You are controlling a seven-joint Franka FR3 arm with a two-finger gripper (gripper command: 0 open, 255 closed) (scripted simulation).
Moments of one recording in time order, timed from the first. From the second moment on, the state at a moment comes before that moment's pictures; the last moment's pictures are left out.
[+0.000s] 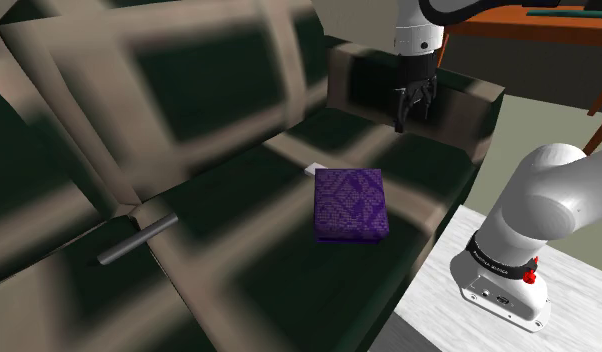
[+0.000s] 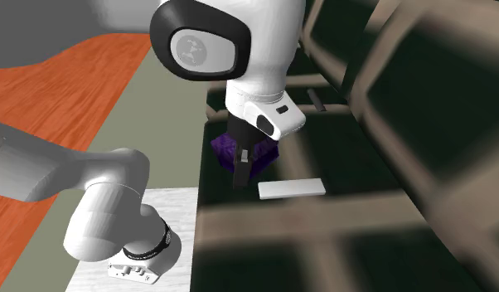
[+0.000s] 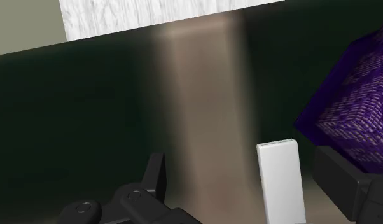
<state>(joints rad) 0.02 -0.76 0.04 -2.44 0.03 1.53 0.14</state>
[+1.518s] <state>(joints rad) 0.05 -0.18 0.22 -2.46 0.02 2.25 0.33</state>
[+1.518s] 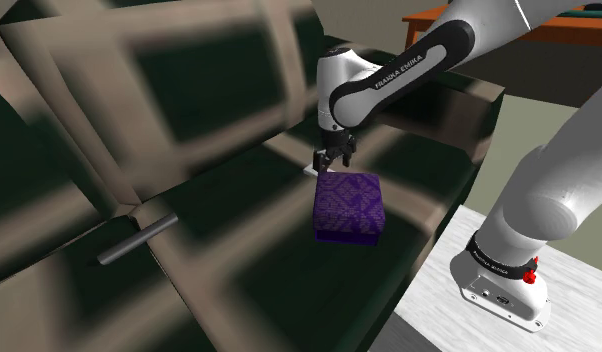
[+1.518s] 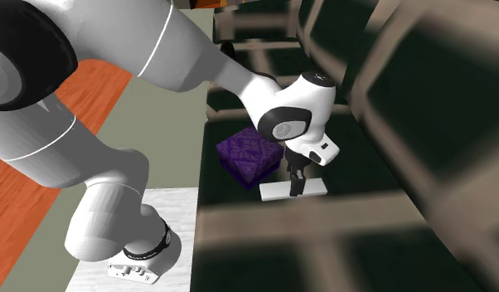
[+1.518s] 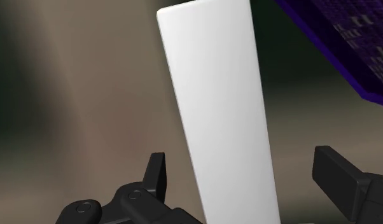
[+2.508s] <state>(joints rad) 0.05 -0.13 0.22 -2.49 0.01 2.34 0.35</state>
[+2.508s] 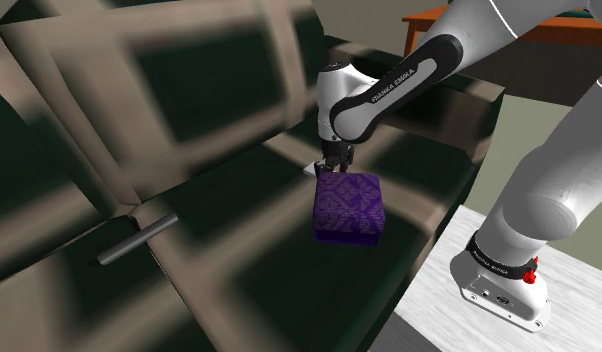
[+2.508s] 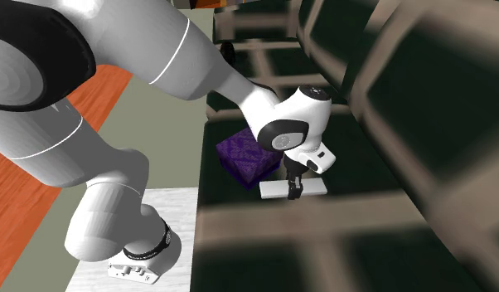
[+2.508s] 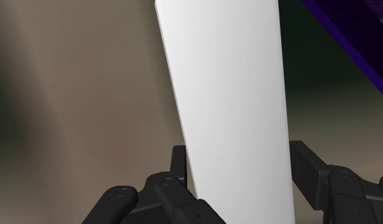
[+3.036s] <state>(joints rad) 0.05 -0.13 0.22 -2.49 0.01 2.33 0.34</state>
